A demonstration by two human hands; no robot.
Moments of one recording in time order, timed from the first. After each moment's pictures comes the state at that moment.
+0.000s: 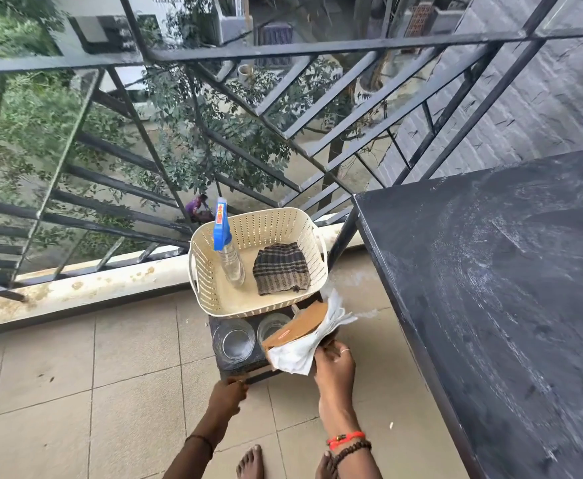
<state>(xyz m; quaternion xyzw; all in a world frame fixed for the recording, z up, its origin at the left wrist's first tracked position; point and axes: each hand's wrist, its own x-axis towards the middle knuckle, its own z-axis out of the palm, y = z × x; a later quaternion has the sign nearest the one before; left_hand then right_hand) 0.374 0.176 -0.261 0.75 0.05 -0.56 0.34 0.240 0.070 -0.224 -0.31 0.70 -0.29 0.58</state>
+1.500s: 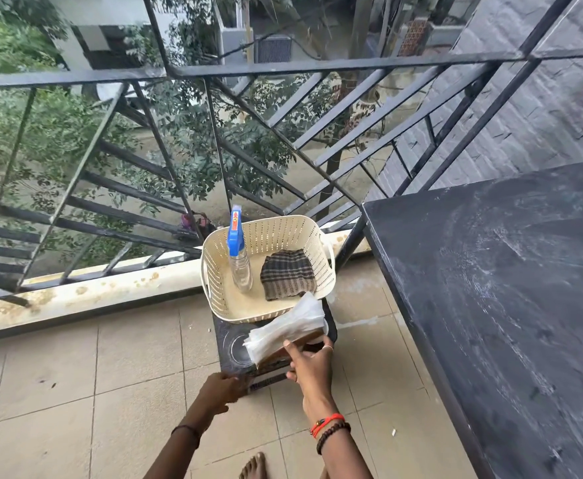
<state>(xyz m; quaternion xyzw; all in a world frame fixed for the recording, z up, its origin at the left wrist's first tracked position) 0.422 0.182 -0.255 0.77 -0.05 -0.59 0.23 0.285 0.082 -0.207 -0.35 0.66 -0.22 0.62</state>
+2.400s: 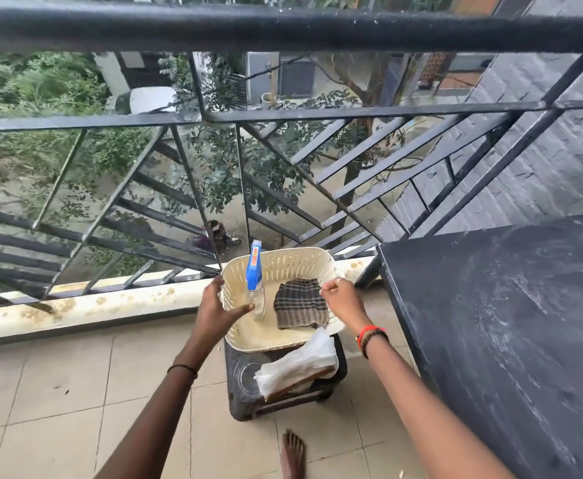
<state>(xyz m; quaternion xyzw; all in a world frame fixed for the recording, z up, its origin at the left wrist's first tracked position) 0.513 0.075 -0.148 0.82 -0.27 -0.35 0.37 0.333 -0.091 -0.159 -0.68 0.60 -0.03 0.43</state>
